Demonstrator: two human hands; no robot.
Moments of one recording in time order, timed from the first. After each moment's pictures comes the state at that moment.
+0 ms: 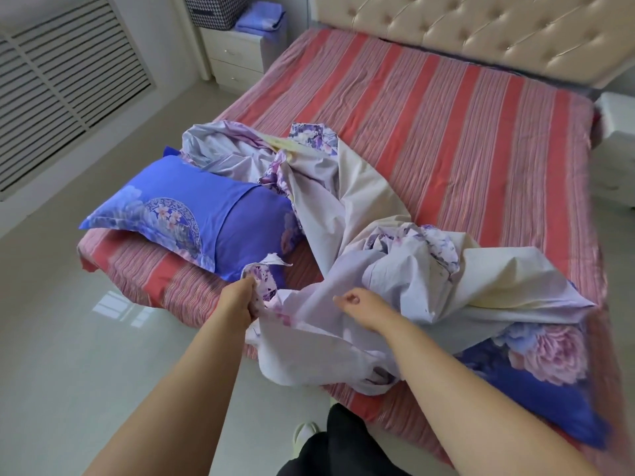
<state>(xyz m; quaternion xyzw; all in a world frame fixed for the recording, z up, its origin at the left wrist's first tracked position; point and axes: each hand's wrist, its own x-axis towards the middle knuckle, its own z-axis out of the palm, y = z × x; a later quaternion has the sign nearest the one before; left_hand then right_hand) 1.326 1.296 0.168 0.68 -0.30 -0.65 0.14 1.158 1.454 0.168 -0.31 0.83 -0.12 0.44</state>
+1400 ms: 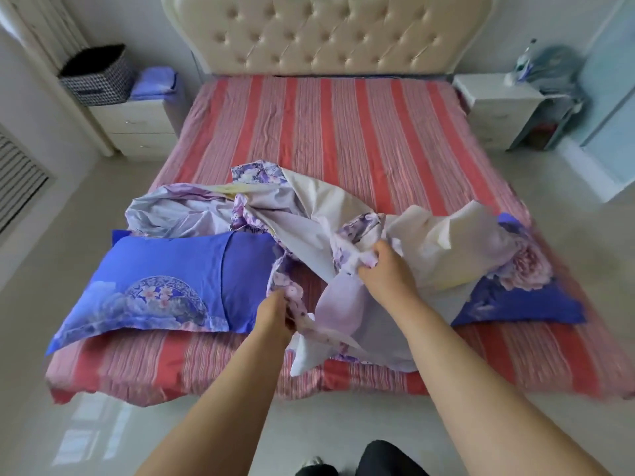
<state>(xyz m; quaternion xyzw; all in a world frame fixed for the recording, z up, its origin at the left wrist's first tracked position) 1.359 1.234 0.193 0.57 -0.37 -0.73 0.05 1.268 1.390 0.257 -0.11 0.92 -0.34 0.14</state>
